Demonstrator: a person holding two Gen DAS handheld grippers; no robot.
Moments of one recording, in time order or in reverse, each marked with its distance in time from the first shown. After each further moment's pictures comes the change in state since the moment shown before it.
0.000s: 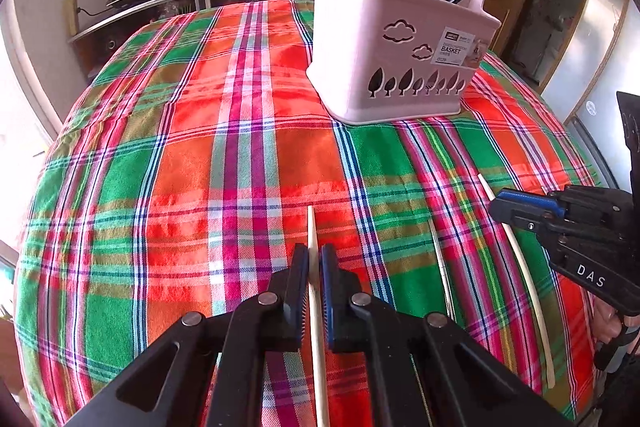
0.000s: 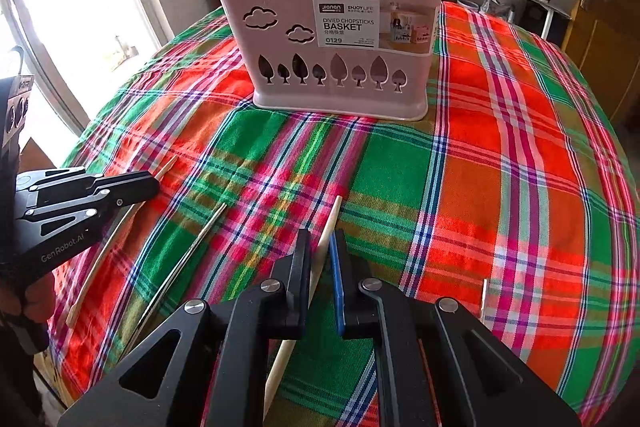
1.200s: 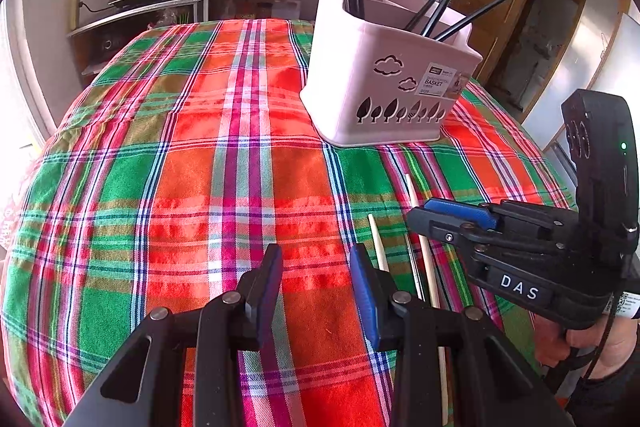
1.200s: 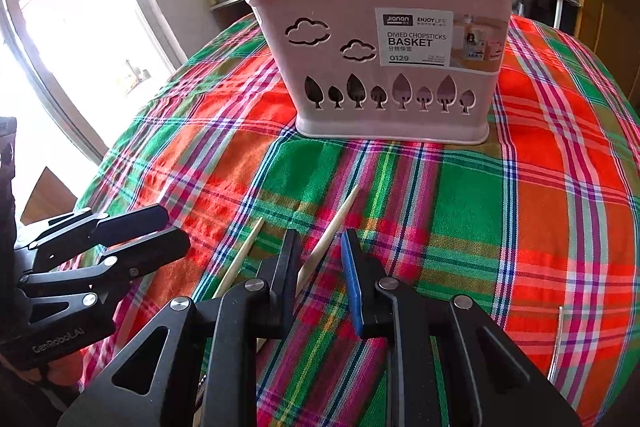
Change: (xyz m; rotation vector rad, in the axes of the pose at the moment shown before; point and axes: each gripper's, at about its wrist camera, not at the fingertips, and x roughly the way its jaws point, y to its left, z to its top) left arm -0.021 0.008 -0.007 -0.063 -0.080 -0.090; right arm 0.019 0.030 0.016 0.058 -0.049 0.079
